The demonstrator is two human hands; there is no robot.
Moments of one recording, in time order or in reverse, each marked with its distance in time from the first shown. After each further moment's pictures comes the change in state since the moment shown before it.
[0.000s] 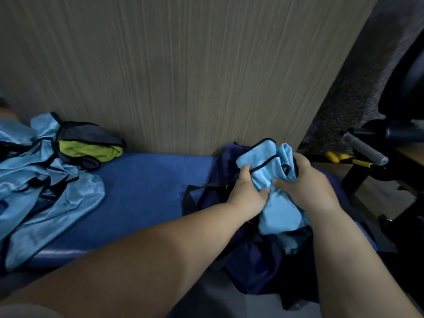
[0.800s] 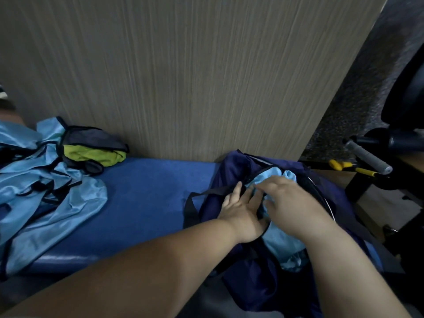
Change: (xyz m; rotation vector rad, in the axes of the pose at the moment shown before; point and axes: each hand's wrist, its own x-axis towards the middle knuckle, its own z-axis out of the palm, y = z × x) left_hand -0.005 -0.025 -0.009 0.845 -0.194 0.182; right_hand -0.024 -0.024 0.014 -0.350 -0.150 -0.496
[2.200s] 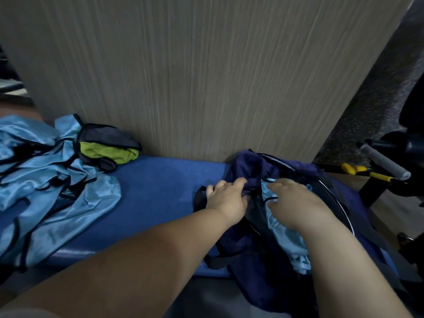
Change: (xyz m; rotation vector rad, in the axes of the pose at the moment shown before) left_hand -0.002 -0.045 -0.028 -0.047 0.250 -0.165; right_hand 0.027 -0.011 0.010 -0.121 -0.205 0.254
